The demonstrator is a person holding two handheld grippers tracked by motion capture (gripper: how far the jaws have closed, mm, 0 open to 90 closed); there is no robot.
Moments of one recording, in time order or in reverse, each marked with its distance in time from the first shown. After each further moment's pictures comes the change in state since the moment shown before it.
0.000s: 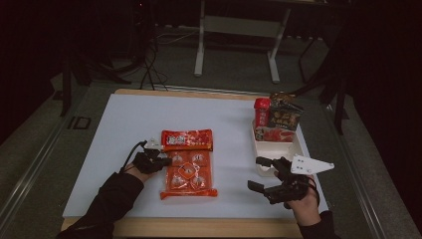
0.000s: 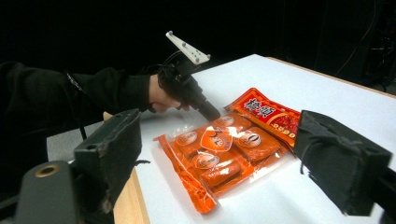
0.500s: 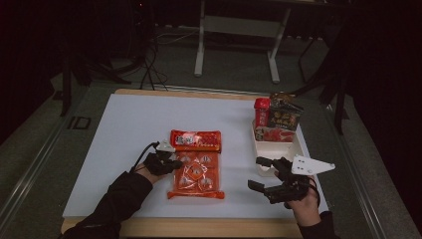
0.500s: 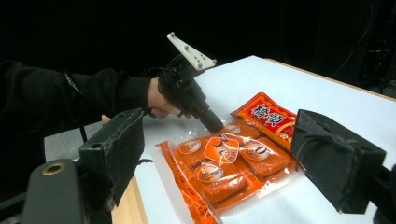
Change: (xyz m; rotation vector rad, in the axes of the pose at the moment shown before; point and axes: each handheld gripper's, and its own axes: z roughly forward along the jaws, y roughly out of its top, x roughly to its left) left arm -0.027 0.017 0.014 0.020 -0.071 0.075; right arm 0.000 0.000 -0.001 -0.005 -0.007 -0.007
